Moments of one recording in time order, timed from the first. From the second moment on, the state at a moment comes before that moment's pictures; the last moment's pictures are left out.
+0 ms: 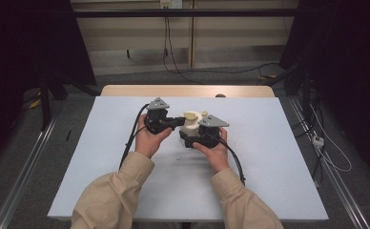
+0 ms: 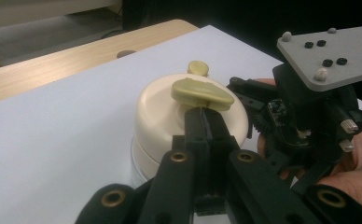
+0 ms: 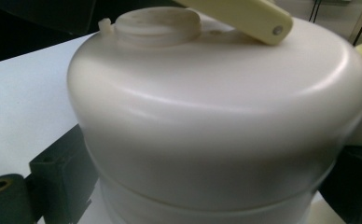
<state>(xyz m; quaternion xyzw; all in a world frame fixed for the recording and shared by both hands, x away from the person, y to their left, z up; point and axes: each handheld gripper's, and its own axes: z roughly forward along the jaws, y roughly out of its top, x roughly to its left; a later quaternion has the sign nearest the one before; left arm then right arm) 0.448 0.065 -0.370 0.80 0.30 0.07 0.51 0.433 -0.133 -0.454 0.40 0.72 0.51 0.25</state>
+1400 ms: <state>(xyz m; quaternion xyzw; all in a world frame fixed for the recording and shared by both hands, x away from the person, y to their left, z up) 0.454 0.057 -0.367 0.79 0.30 0.08 0.52 0.433 -0.133 -0.454 0.40 0.72 0.51 0.25</state>
